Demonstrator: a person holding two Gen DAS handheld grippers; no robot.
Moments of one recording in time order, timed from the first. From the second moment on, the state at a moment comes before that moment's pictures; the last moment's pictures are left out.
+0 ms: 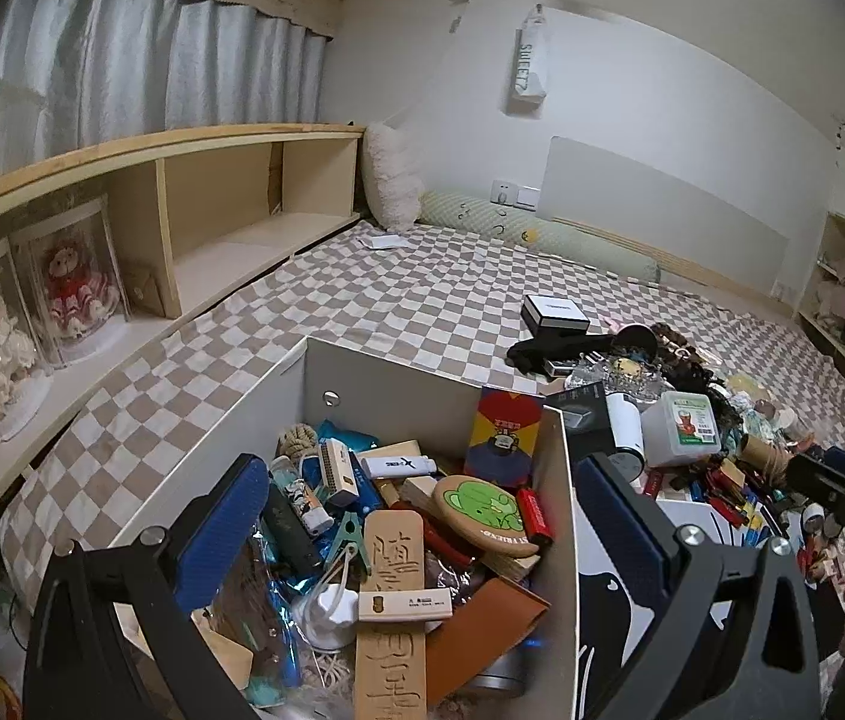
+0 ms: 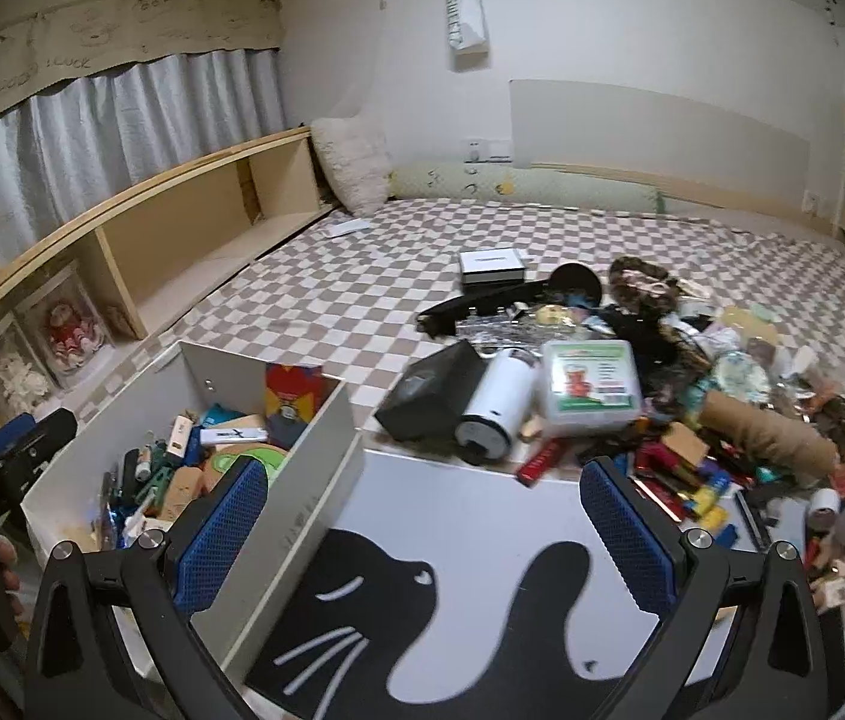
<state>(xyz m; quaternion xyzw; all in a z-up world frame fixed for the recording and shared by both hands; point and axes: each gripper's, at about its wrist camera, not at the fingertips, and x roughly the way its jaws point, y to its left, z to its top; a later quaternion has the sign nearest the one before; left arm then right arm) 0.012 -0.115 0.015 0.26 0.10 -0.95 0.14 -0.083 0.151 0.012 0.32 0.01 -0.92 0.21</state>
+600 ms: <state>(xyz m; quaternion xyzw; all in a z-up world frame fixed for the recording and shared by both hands) 0.042 -0.097 0.009 0.26 0.08 -0.95 0.12 -0.052 0.240 0.013 0.31 0.00 -0.94 0.15</state>
